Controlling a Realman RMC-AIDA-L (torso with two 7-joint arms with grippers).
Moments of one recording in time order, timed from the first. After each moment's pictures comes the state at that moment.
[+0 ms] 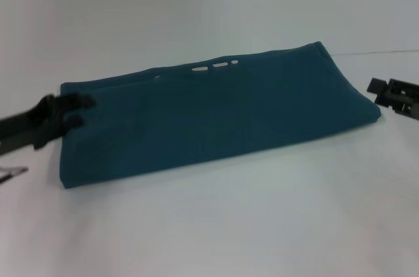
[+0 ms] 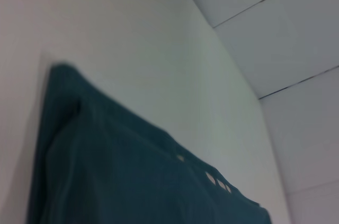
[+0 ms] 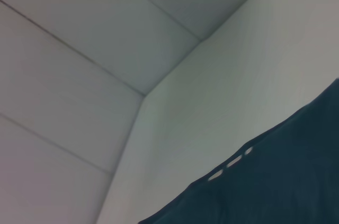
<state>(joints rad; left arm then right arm) -0.50 -2.12 0.70 0.83 1.98 1.14 -2.56 0.41 1.95 -0.59 -0.67 -1.80 -1.41 2.18</state>
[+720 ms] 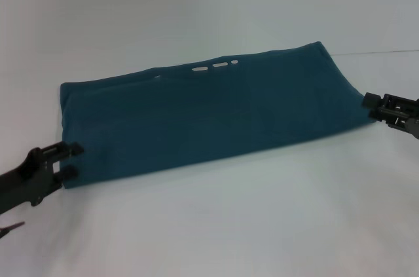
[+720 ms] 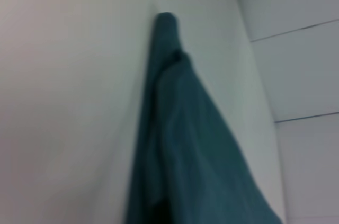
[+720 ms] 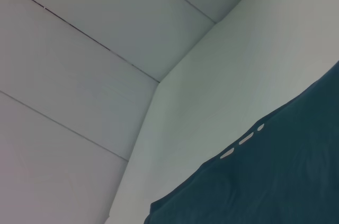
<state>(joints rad) -0.43 -2.12 0.53 0.59 1.96 1.17 -2.46 0.41 1.95 -0.57 -0.60 -1.80 -1.46 2.13</state>
